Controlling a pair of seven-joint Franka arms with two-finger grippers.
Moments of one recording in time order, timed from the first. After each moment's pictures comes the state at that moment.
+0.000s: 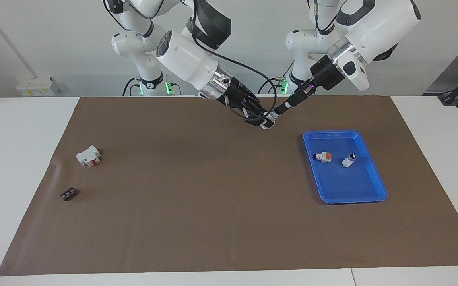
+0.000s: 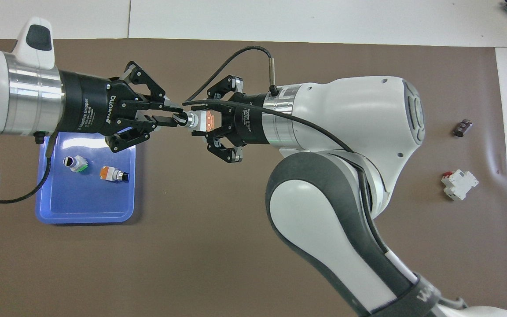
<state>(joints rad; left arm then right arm) -0.13 0.01 -0.15 -1.64 -0.71 1.90 -0.98 0.35 0.26 0.23 -1.56 0.80 2.33 1.62</state>
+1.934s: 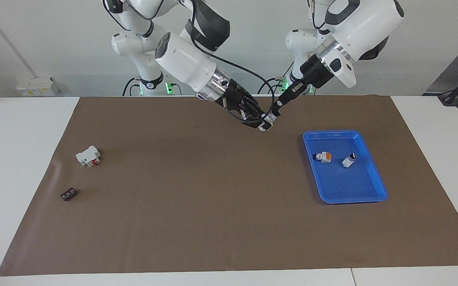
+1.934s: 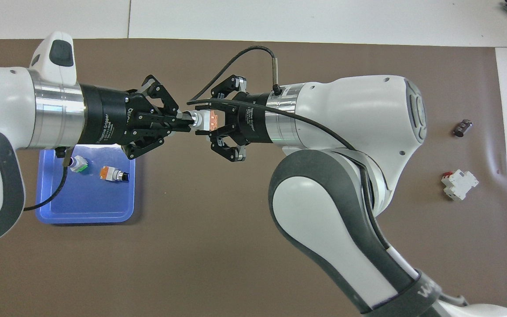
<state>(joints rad) -0.17 -0.03 -0.16 -1.70 -0.68 1.97 -0.93 0.34 0.26 0.22 -1.57 0.80 2.33 1.62</state>
